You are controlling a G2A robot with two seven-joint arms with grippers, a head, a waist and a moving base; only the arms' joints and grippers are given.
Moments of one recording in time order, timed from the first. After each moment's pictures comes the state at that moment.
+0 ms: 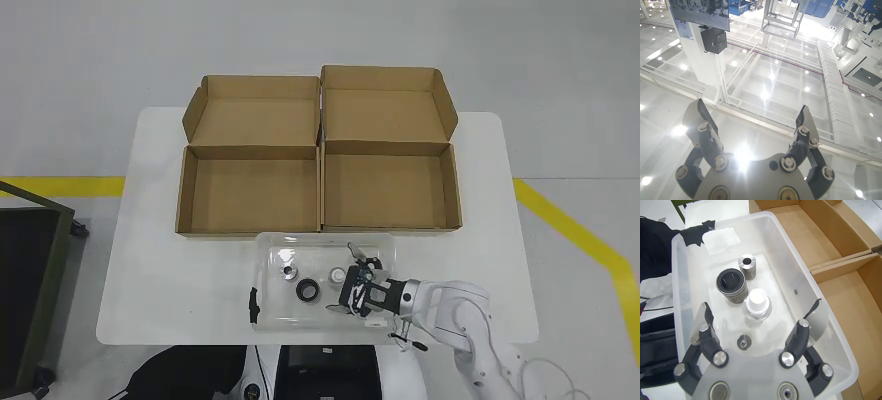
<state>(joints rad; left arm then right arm) -0.17 -0.33 -0.48 -1.21 3.07 0.34 0.06 -1.49 -1.24 1.23 -1.94 -1.47 -0.82 0.40</state>
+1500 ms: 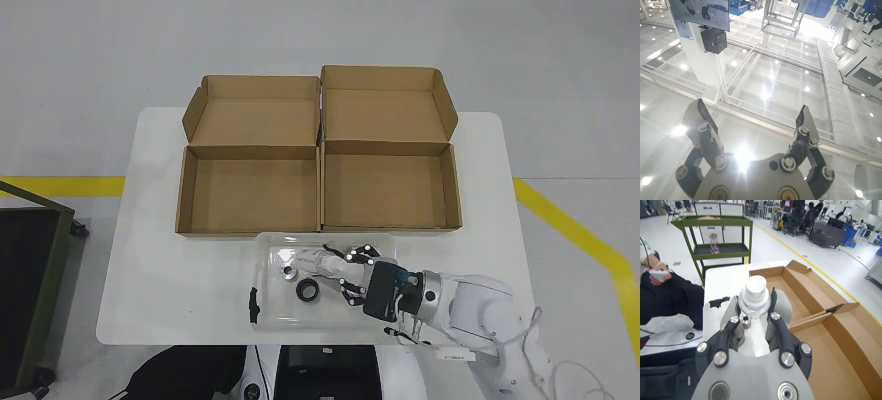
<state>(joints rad) -0.17 -0.33 -0.48 -1.21 3.07 0.34 0.06 -1.46 -1.20 1.24 -2.10 -1.28 -0.81 0.12</state>
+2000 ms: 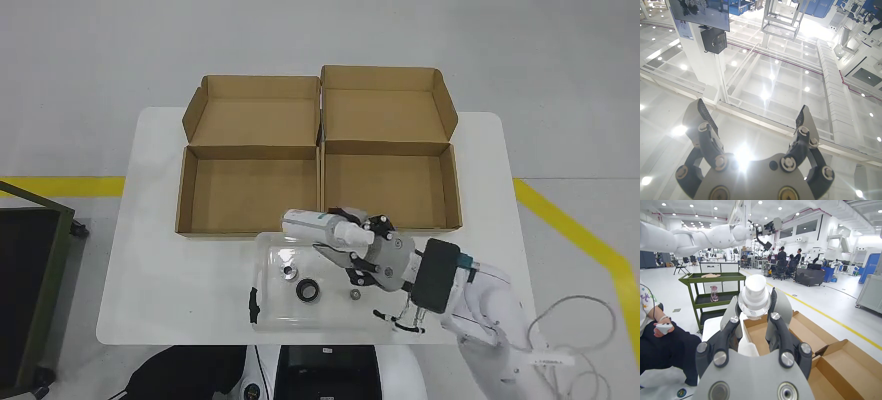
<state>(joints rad) -0.17 -0.33 -0.48 -1.21 3.07 0.34 0.06 -1.37 -1.22 1.21 -2.11 -1.16 -0.67 -0.13</state>
